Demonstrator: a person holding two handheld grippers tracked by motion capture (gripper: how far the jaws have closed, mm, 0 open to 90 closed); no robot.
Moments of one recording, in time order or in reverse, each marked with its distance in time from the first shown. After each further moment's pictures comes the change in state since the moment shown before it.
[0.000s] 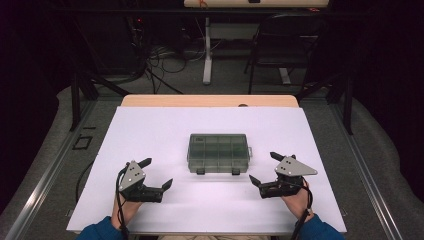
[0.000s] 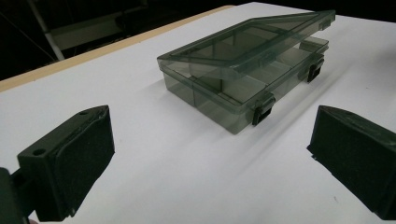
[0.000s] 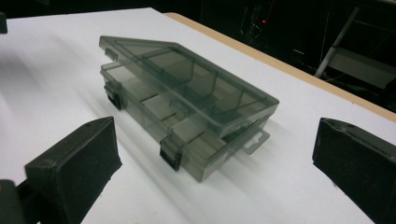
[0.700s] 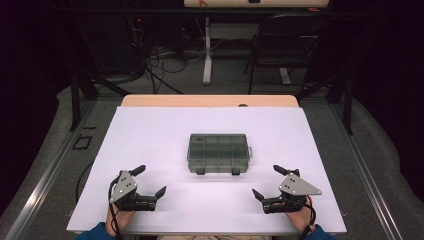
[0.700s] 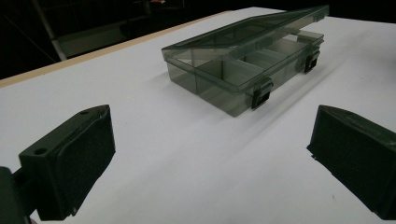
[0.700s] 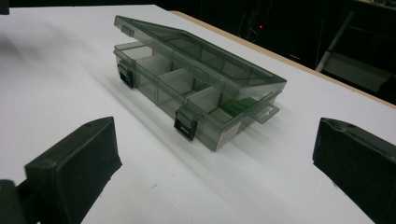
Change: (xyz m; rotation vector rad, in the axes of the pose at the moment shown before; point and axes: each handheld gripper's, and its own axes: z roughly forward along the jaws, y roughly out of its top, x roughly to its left) left arm -0.001 -0.023 -0.016 -0.041 0.007 0.002; right arm 0.019 -0.033 -0.018 -0.035 -0.018 -0.015
